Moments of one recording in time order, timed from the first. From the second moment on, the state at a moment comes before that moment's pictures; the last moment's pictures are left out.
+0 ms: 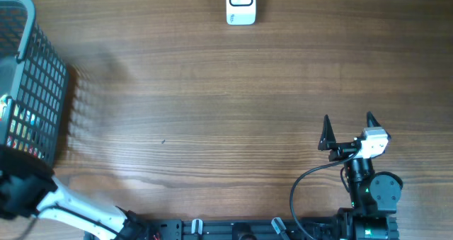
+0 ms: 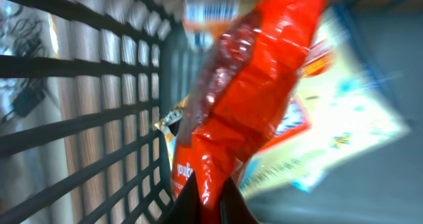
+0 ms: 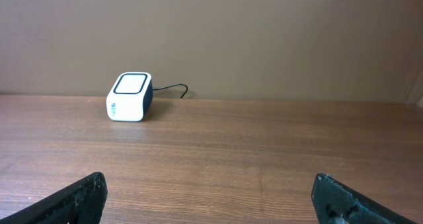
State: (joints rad) left arm 0.90 2.06 2.12 -1.43 -0.30 -0.62; right arm -0.06 0.01 0.01 0.00 -0.12 0.00
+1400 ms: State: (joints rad) left arm -0.18 2.09 1.86 -1.43 -0.27 -0.69; right arm -0.06 0.01 0.01 0.00 -0.12 0.00
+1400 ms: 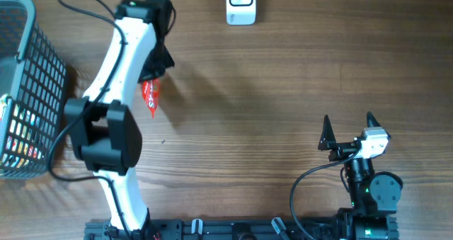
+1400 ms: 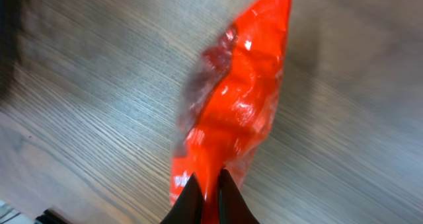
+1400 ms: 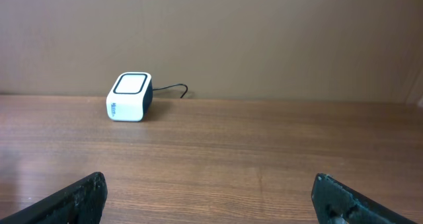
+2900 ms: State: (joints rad) left arm 0.76 1.95 2.22 -1.49 -0.29 -0.72; right arm -0.06 0.01 0.01 0.00 -0.12 0.00
